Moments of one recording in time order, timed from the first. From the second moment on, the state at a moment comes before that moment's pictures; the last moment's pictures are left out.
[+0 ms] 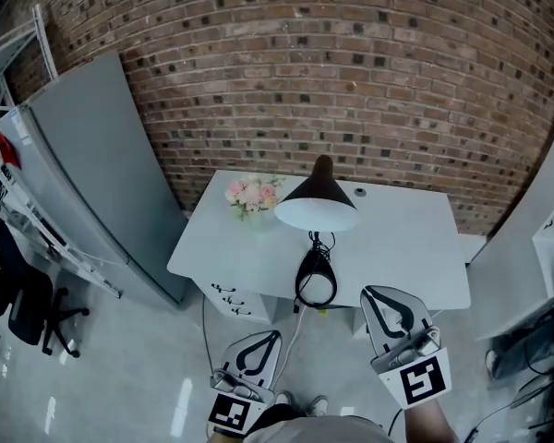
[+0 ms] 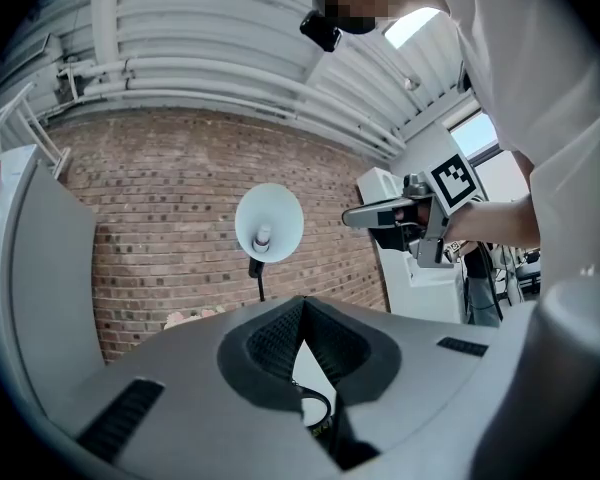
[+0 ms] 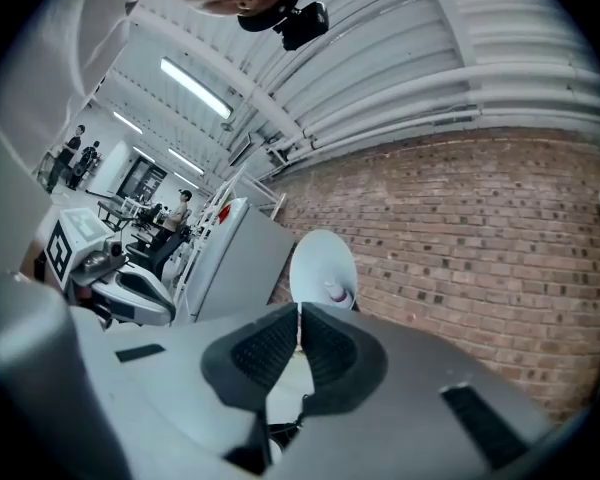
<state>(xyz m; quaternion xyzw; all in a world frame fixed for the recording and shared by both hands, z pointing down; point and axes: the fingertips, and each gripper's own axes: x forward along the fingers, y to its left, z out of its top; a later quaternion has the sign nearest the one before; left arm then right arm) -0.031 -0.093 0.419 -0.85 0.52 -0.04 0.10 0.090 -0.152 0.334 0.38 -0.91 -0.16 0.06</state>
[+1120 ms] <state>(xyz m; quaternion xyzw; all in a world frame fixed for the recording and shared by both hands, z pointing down) -0.058 -0.143 0.396 -0.85 0.52 -0.01 0.10 0.059 -0.222 0.282 0.42 -0.88 -0.22 0.06</state>
